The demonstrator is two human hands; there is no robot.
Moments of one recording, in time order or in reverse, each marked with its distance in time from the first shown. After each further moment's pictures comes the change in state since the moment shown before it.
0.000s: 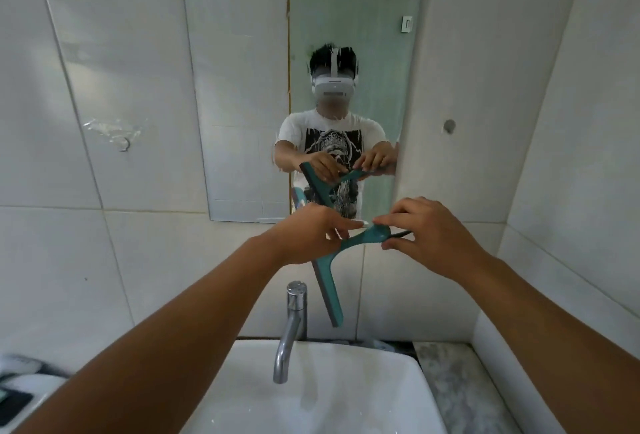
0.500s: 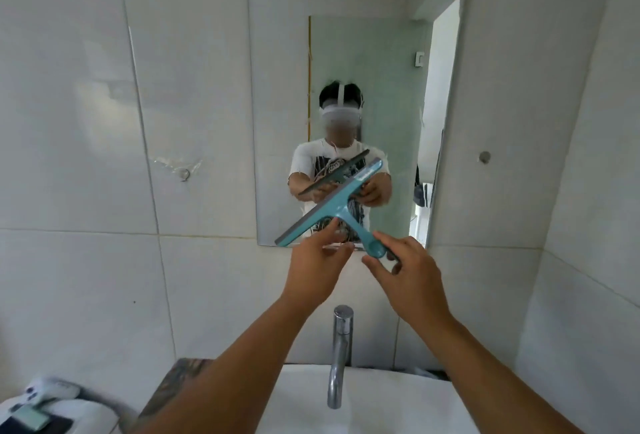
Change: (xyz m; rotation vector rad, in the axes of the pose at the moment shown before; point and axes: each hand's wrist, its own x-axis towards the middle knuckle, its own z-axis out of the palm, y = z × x) left_hand -0.076 -0.014 -0.013 -0.520 0.549 -0.312; right_hand 0.020 -0.128 0.054 0.398 0.354 0.397
